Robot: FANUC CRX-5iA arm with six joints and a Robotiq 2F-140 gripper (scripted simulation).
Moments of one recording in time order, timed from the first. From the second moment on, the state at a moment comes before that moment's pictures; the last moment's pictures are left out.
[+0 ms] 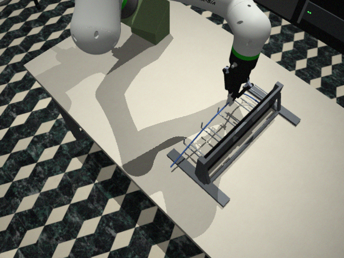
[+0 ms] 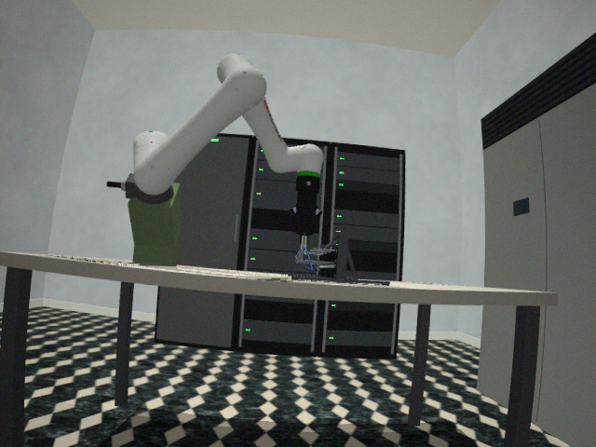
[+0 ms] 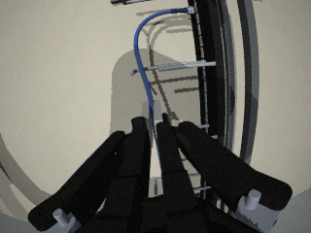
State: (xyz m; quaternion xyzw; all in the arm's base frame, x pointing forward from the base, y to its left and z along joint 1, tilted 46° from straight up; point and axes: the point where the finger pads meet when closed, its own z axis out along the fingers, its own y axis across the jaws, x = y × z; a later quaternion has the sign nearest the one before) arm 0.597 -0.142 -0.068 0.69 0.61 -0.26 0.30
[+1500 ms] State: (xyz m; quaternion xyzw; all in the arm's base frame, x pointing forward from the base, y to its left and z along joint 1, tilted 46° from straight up) arm 0.597 -0.167 -0.092 0.69 0.61 -0.26 0.30
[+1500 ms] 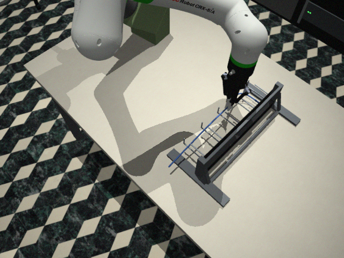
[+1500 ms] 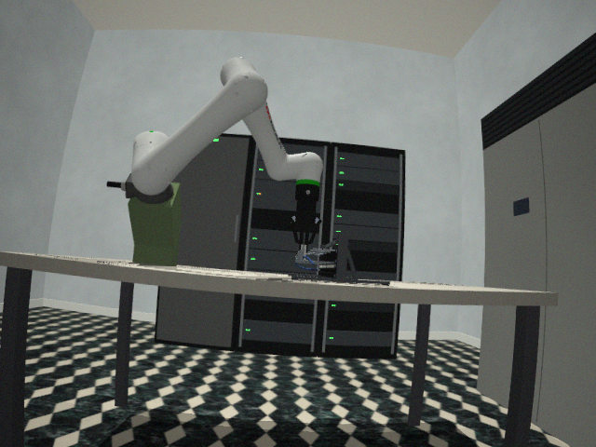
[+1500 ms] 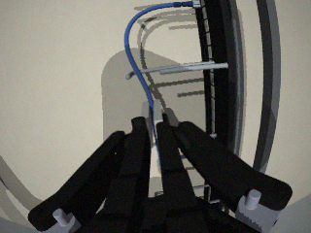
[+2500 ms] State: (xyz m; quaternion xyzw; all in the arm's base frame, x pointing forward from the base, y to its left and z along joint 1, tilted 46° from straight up) arm 0.607 -0.169 -0.091 0.69 0.61 -0.26 0.30
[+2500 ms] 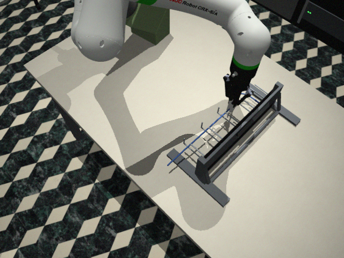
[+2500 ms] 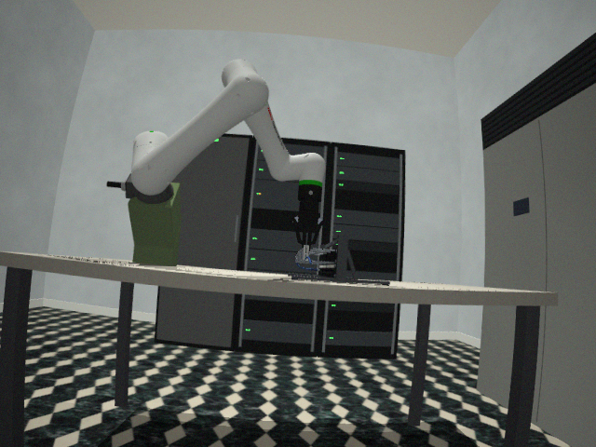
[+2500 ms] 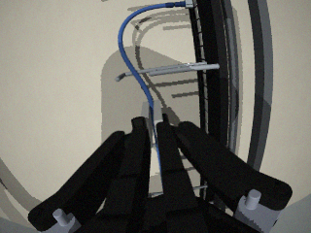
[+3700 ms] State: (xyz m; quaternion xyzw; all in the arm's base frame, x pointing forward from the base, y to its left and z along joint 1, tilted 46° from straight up) arm 0.637 -0.171 -0.088 0.69 0.61 -0.26 0.30
